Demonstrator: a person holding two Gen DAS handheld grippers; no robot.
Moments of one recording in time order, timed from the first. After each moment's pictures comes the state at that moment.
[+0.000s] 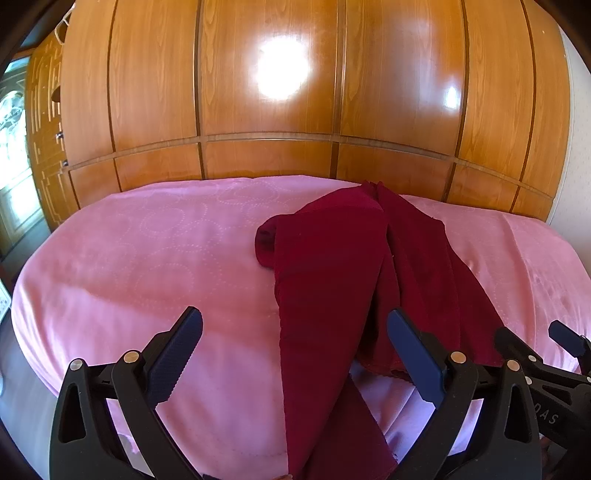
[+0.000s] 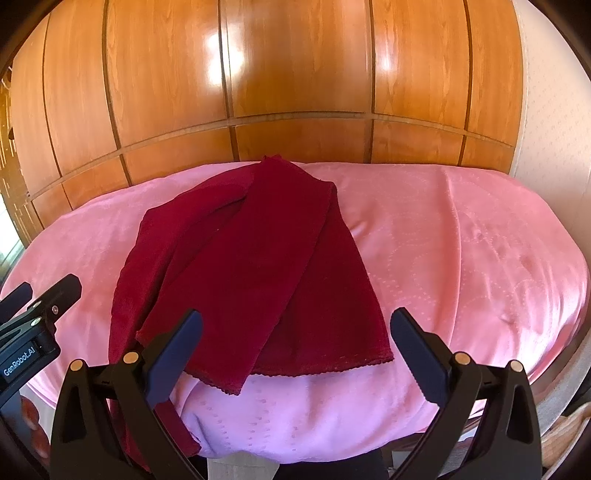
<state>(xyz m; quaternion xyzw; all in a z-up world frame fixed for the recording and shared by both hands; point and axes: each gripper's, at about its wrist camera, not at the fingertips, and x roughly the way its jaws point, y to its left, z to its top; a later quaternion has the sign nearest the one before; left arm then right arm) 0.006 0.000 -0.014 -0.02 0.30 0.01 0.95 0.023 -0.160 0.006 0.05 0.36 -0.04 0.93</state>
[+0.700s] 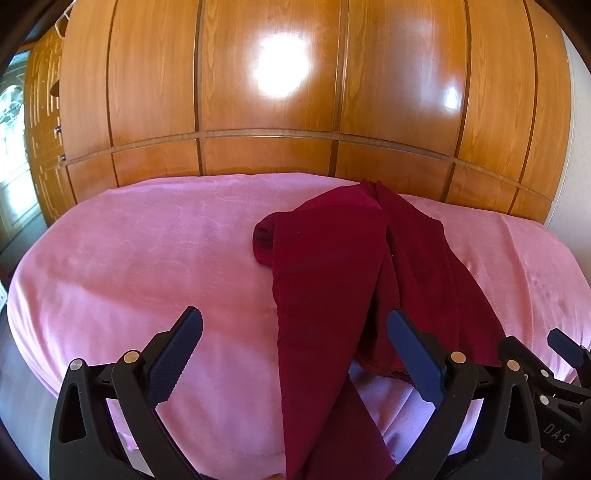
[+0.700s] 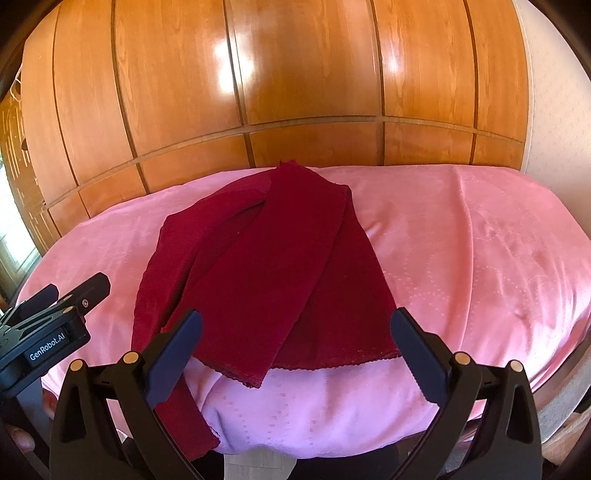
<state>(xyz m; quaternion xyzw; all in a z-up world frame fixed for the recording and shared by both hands) 0.006 0.002 -0.012 -0.02 0.30 0.01 0.95 0.013 -0.156 0.014 0.08 0.35 -0.02 0.93</state>
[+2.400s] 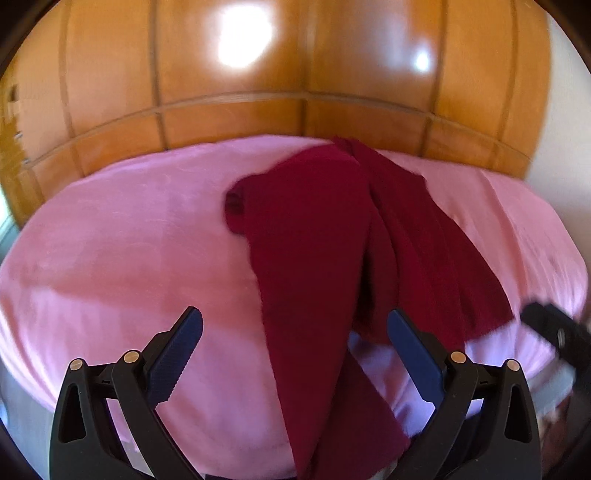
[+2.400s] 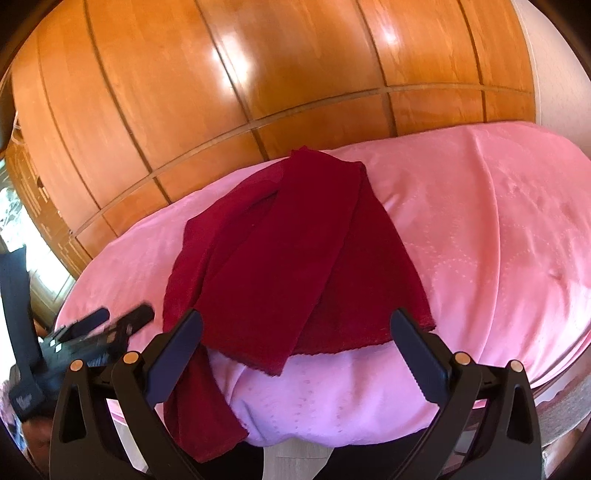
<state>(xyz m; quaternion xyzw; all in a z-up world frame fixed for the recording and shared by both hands) 0.028 0.004 -0.033 0.01 0.38 -0.08 0.92 0.014 -0.184 -0.001 0.18 0.37 0.03 0.91</state>
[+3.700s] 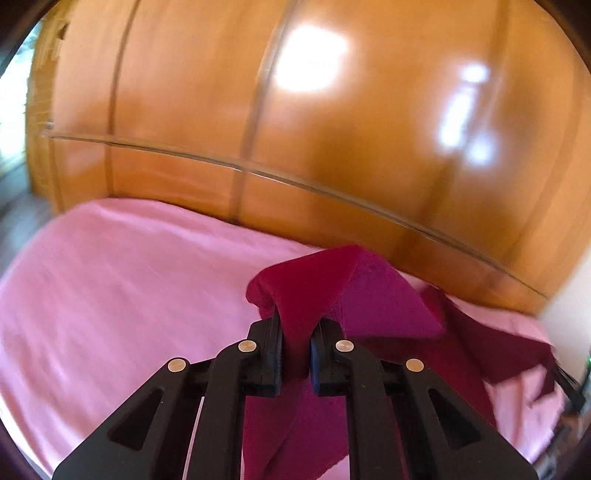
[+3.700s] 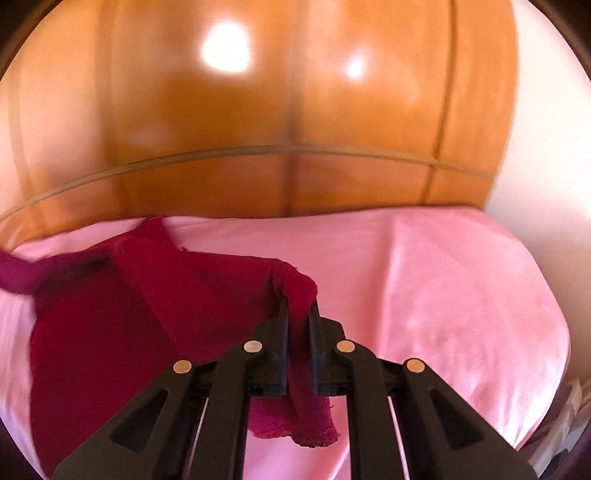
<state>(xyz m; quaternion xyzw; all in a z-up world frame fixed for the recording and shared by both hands) 0.235 0.218 0.065 -0.14 0.32 0.02 0.94 0.217 -0.370 0.031 0.03 0.37 -0.15 0.92</state>
